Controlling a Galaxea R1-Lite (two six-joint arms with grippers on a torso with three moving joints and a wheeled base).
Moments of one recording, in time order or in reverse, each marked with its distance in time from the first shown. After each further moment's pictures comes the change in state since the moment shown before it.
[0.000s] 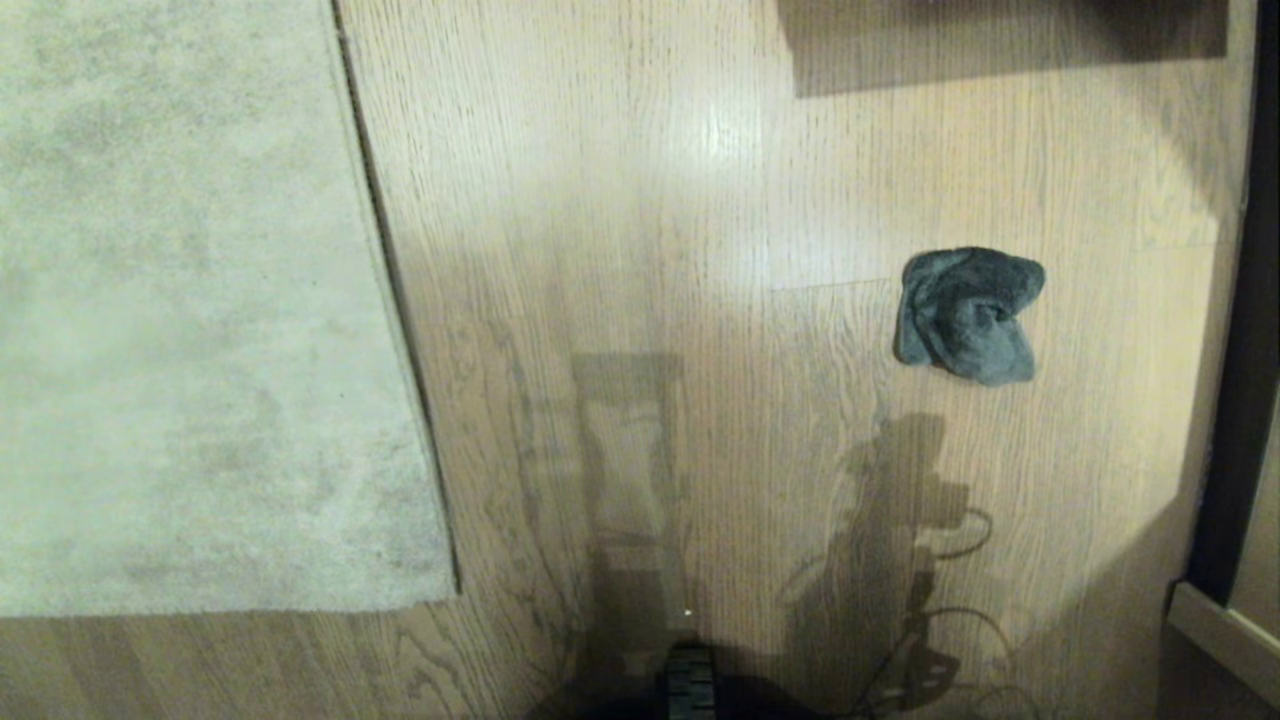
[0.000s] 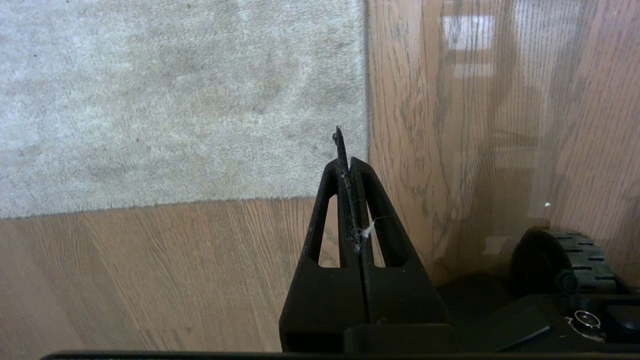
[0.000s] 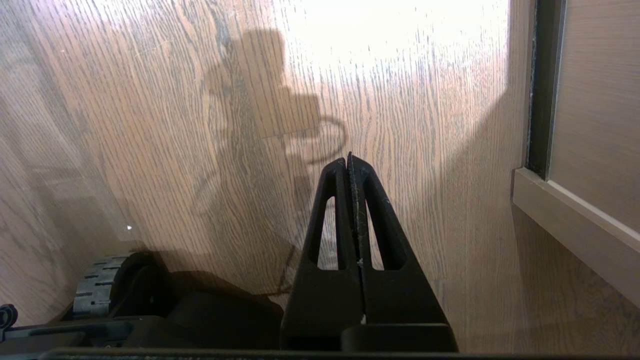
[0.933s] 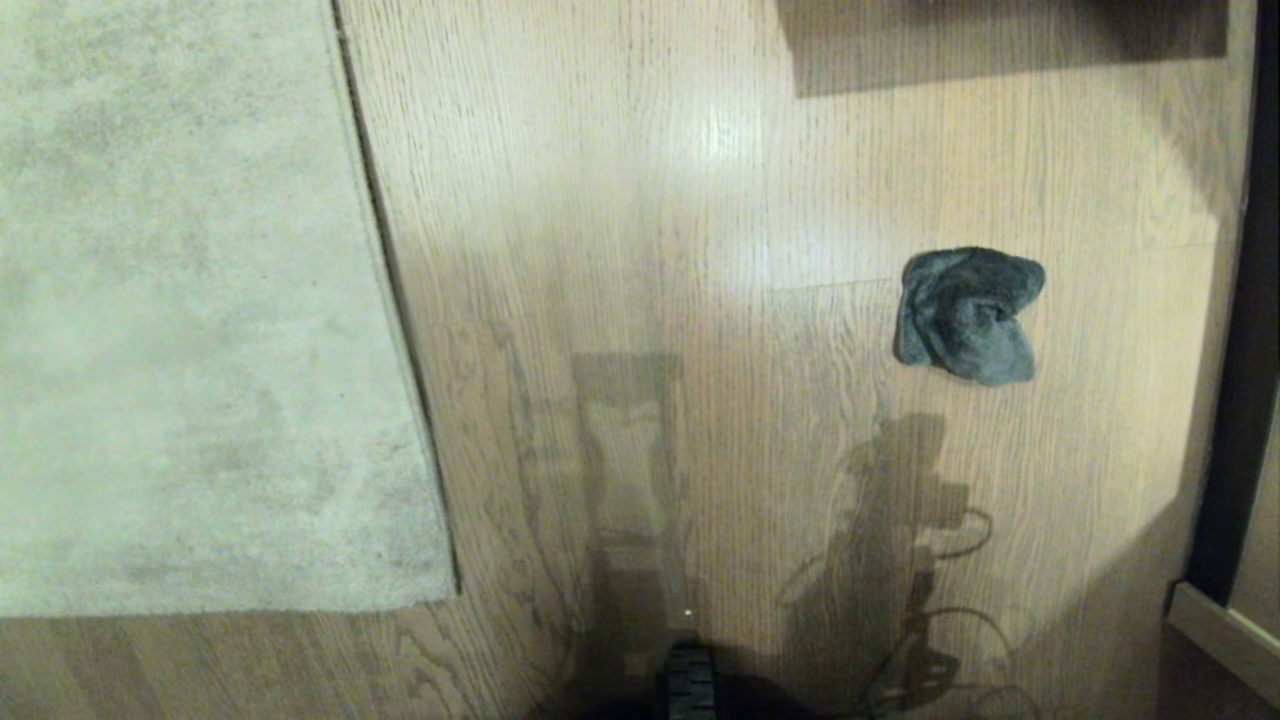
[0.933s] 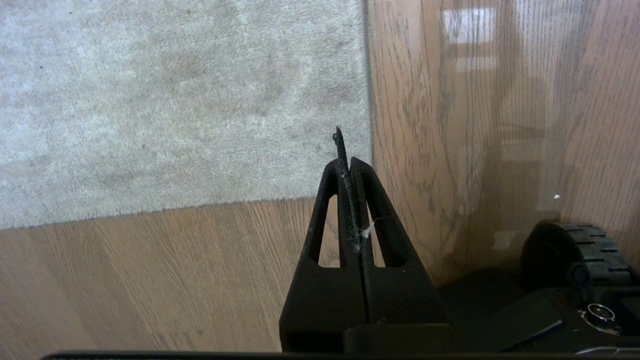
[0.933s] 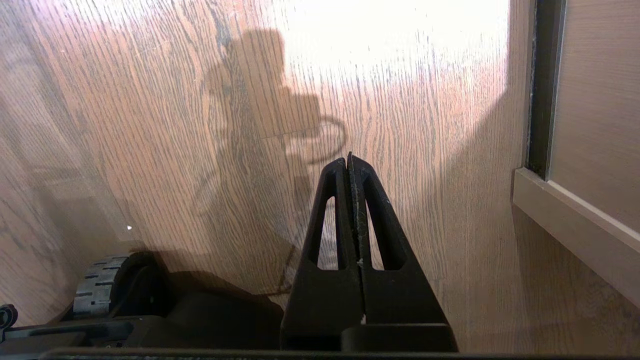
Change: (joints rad) left arm 0.000 0.000 0.000 0.002 -0.006 0.041; right arm 0.000 0.000 0.000 0.000 0.000 0.000
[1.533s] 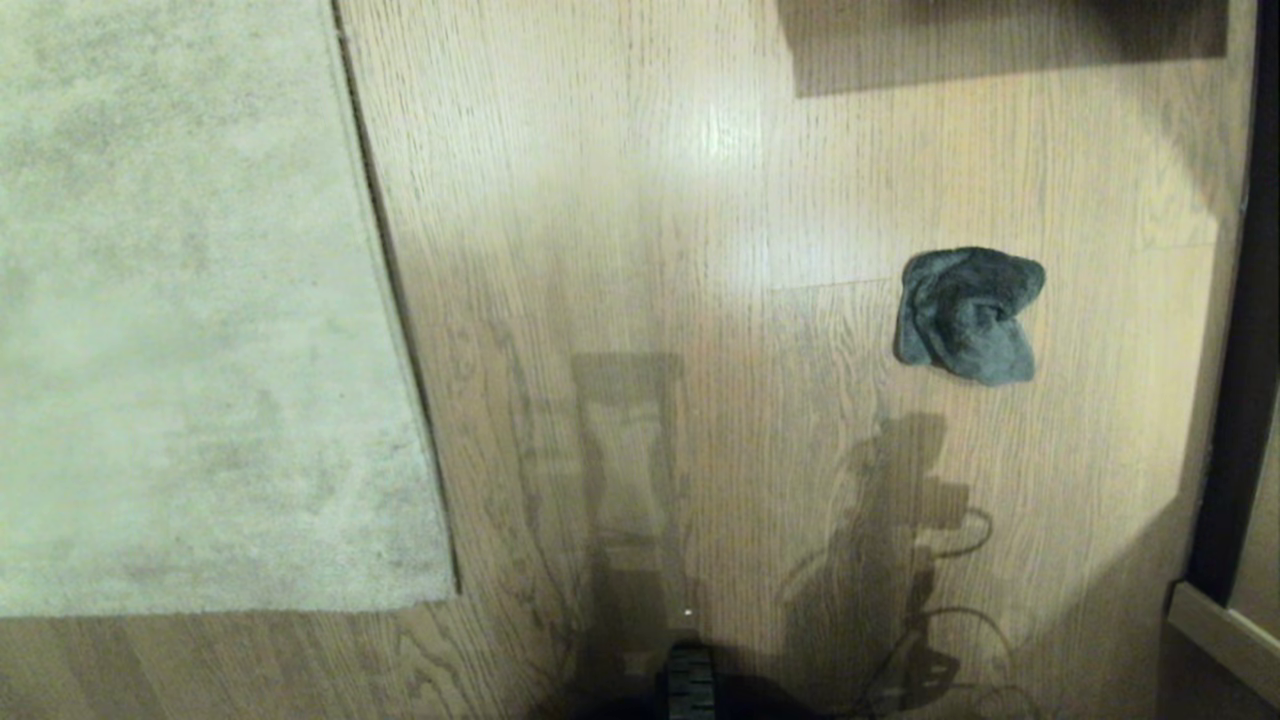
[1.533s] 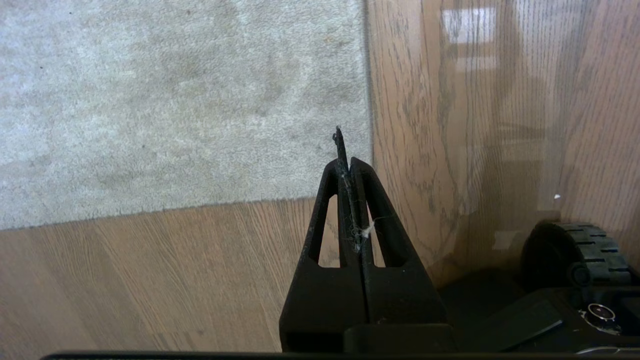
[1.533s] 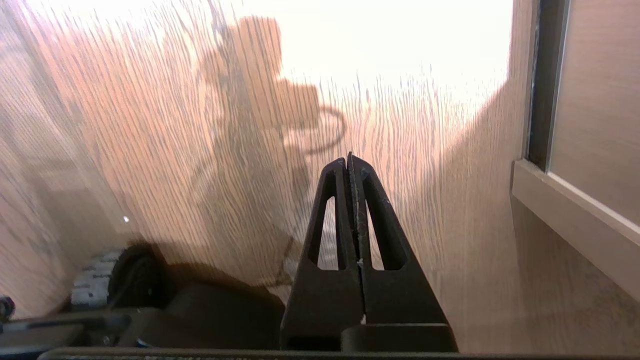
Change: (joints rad) left arm 0.000 0.000 0.000 0.000 0.000 0.000; right arm -0.001 0.027 0.000 0.001 0.000 -0.002
